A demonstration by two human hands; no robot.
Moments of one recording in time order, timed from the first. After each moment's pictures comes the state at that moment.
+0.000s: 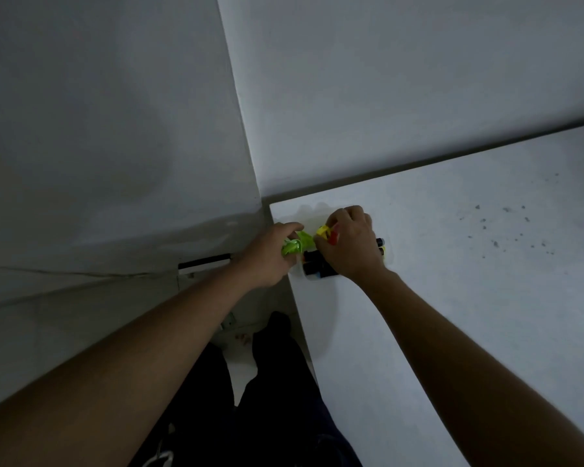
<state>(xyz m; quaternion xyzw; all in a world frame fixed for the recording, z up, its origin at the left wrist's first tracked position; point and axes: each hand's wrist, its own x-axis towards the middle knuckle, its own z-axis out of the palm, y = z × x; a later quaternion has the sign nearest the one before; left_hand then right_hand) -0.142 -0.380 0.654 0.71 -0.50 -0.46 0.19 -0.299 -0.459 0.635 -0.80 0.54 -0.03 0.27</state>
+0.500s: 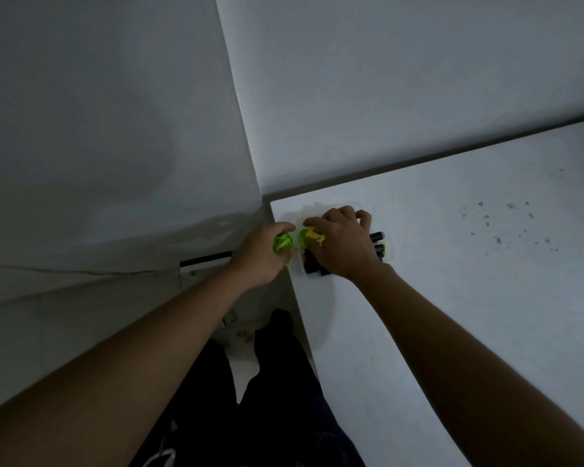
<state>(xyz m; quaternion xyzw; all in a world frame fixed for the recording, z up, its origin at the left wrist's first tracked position) -0.136 -0.375 0.648 0.75 -0.45 -0.44 0.20 -0.292 -0.460 0.635 -0.89 0.42 0.05 0.17</state>
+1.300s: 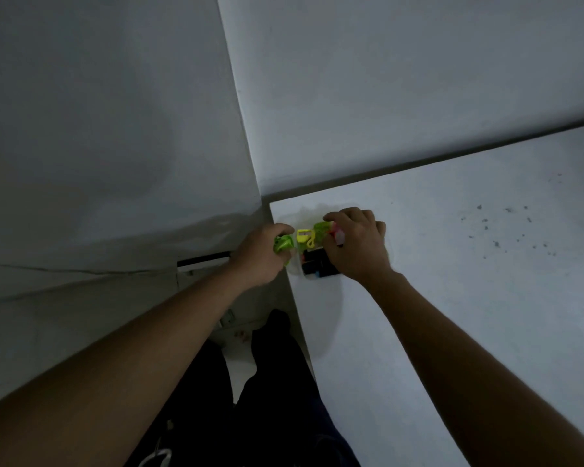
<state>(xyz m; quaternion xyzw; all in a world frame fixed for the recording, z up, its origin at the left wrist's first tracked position) -0.134 -0.378 0.648 0.75 -0.47 -0.43 0.18 -0.309 -0.462 0.635 -0.84 0.49 -0.06 0.21</state>
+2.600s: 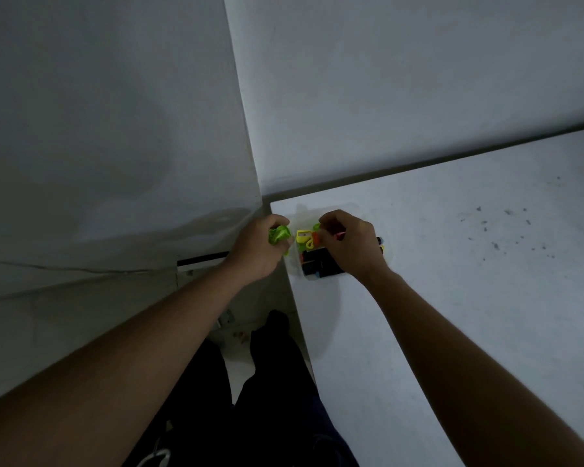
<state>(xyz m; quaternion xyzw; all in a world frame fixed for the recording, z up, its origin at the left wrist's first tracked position) -0.133 -0.381 0.660 0.76 -0.42 -0.42 0.25 -0.302 -0.462 0.635 -0.75 0.51 -0.12 0.41</state>
